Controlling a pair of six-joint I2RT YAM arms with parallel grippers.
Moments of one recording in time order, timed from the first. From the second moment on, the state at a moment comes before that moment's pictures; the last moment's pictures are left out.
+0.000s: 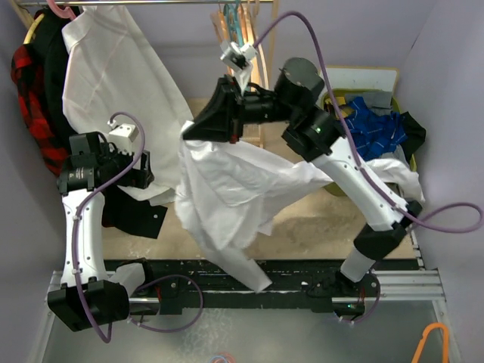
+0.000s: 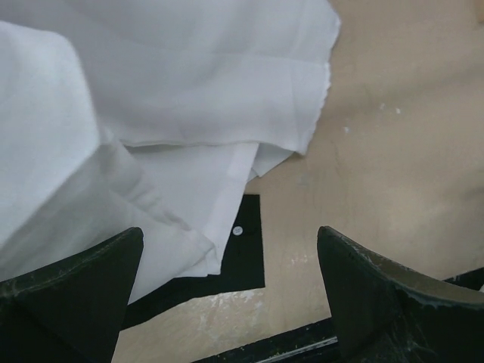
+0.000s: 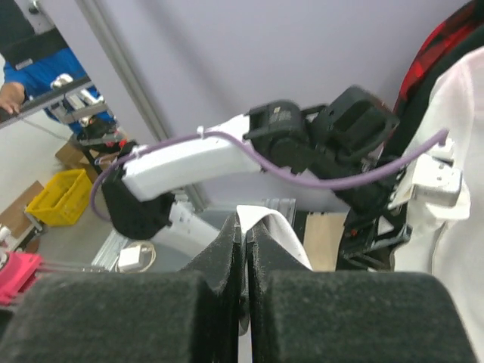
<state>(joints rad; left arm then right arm) 0.23 1.07 1.16 -0.92 0.44 0.30 0.81 1.62 2.03 -0.16 -0.92 0.45</state>
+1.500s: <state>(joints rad) 0.01 1.47 1.37 -1.07 0.45 0.47 0.61 1.06 0.94 -0.27 -0.07 0.46</state>
